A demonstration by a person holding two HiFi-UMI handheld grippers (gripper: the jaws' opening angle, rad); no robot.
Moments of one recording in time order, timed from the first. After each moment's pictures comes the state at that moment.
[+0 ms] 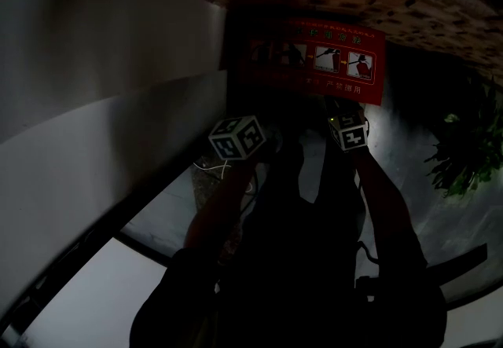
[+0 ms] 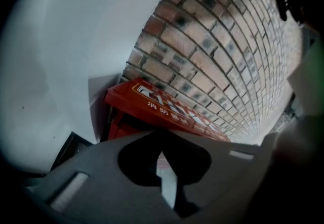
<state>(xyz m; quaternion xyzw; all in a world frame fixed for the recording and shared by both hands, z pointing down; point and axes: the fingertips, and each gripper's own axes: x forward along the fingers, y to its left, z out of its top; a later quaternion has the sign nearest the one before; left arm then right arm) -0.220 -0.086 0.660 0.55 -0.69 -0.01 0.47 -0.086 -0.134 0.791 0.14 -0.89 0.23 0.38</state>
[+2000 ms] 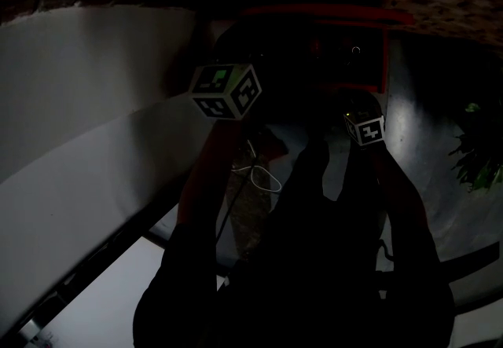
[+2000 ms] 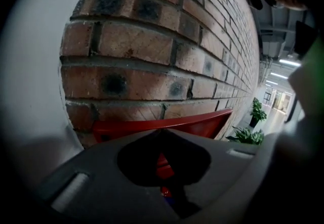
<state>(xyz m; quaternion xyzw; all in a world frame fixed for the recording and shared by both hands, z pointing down) -0.282 -0.239 0.529 0.67 -0.69 0.12 0.25 -0.089 -0.135 0.791 0.14 -0.88 0.28 0.36</state>
